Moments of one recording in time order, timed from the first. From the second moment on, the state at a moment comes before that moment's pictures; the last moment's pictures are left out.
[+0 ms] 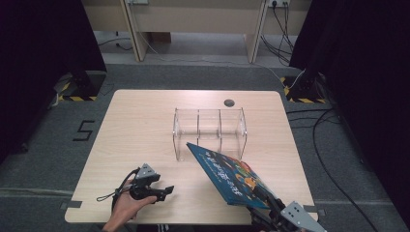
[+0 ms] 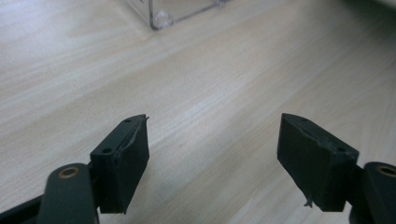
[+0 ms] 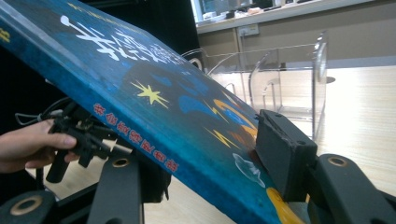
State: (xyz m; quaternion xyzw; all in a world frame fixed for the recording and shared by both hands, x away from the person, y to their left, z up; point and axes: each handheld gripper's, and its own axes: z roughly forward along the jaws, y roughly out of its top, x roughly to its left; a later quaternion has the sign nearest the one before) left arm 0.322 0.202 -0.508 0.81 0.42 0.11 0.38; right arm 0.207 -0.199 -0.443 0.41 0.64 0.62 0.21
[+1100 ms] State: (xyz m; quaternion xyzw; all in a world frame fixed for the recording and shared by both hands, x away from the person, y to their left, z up) left arm 0.320 0.192 -0.515 0.84 0.39 0.14 0.34; right arm 0.219 -0.248 -0.446 0.47 0.57 0.63 0.24
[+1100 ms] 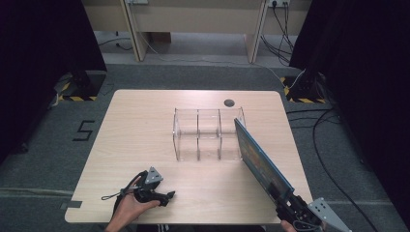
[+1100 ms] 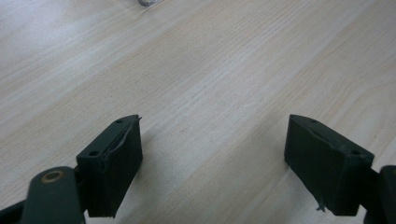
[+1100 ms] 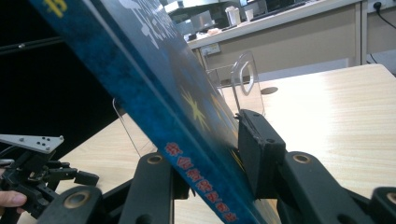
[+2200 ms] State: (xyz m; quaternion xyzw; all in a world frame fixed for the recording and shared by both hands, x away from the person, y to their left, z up) left arm 0.318 0.190 -0.516 0.85 0.38 0.14 0.34; right arm 0.234 -0.256 -0.447 0.43 0.60 0.59 0.32
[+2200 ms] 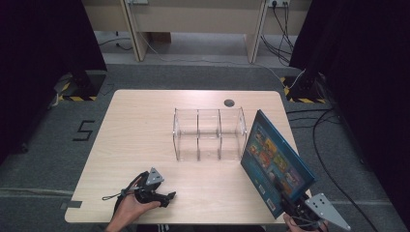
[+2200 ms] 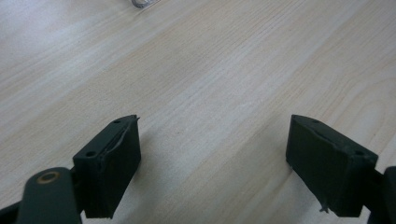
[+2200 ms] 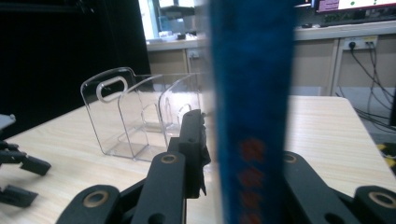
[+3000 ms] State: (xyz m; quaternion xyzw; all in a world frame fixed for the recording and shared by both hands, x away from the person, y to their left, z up) left arm 0.318 0.189 -0.517 0.85 0.38 0.14 0.34; right arm 0.245 -0.257 -0.452 0.45 0.55 0.65 0.27
